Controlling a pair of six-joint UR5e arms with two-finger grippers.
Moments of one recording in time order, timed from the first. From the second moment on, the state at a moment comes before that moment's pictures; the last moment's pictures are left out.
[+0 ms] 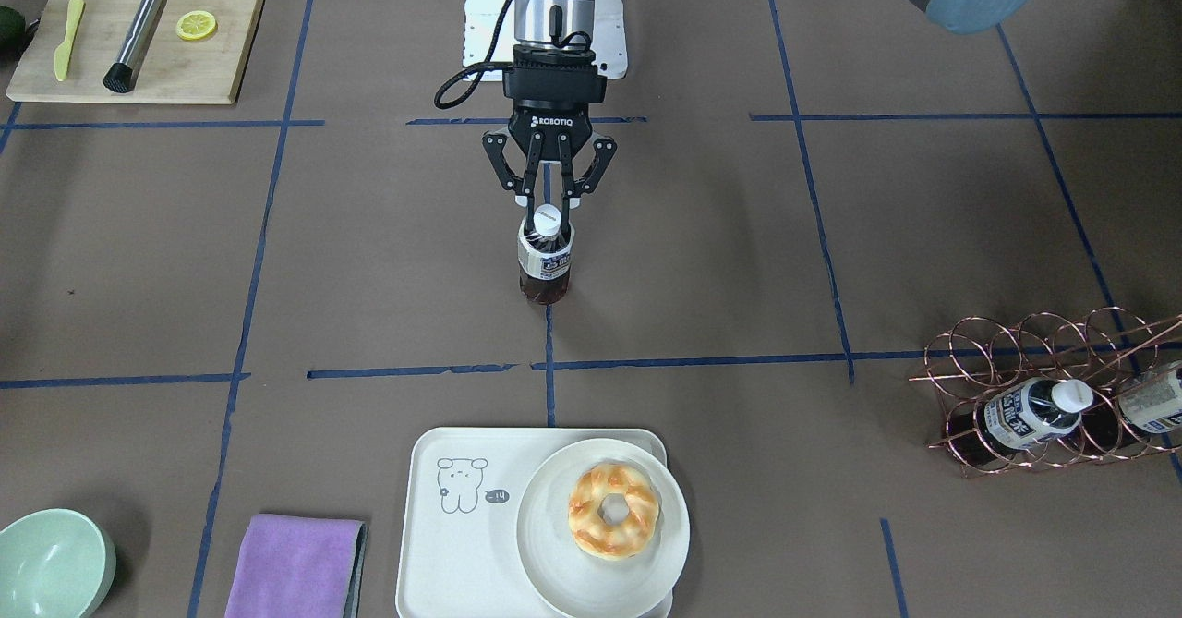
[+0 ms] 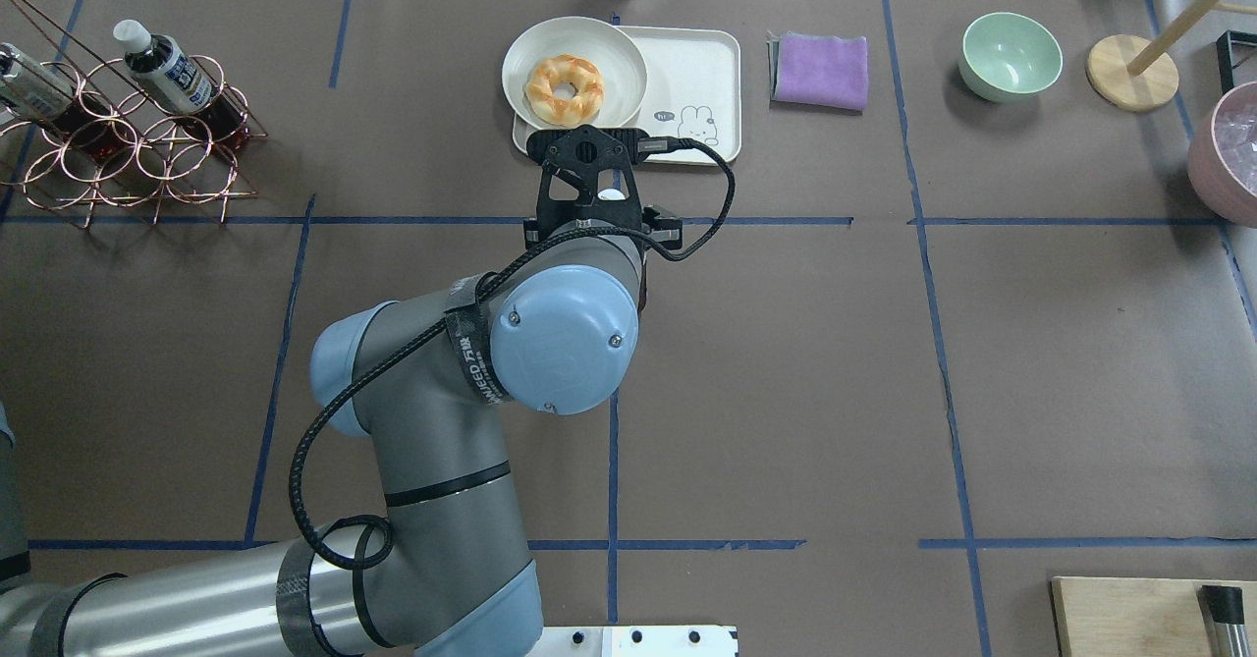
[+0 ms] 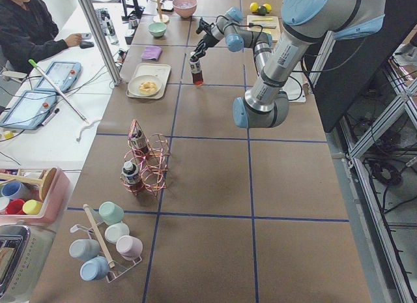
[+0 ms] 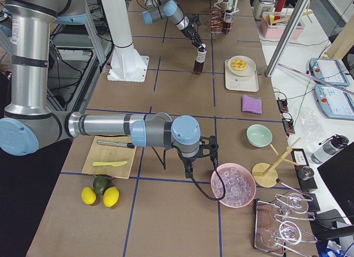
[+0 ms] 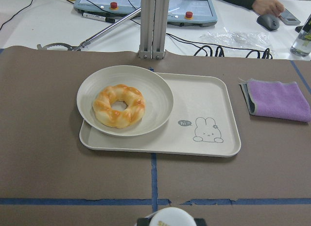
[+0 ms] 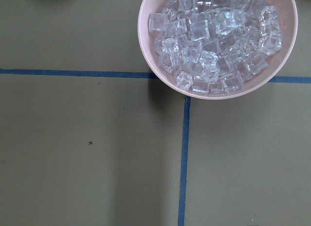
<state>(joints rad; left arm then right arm) -0.37 -2.39 -1.75 -1.61 -1.13 -1.28 1.65 -1.71 1.77 -1.59 2.47 -0.08</state>
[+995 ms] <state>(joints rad) -0.38 -2.38 -1.84 -1.61 -1.14 -1.26 1.65 -1.71 1.78 -1.59 2.47 -0.07</state>
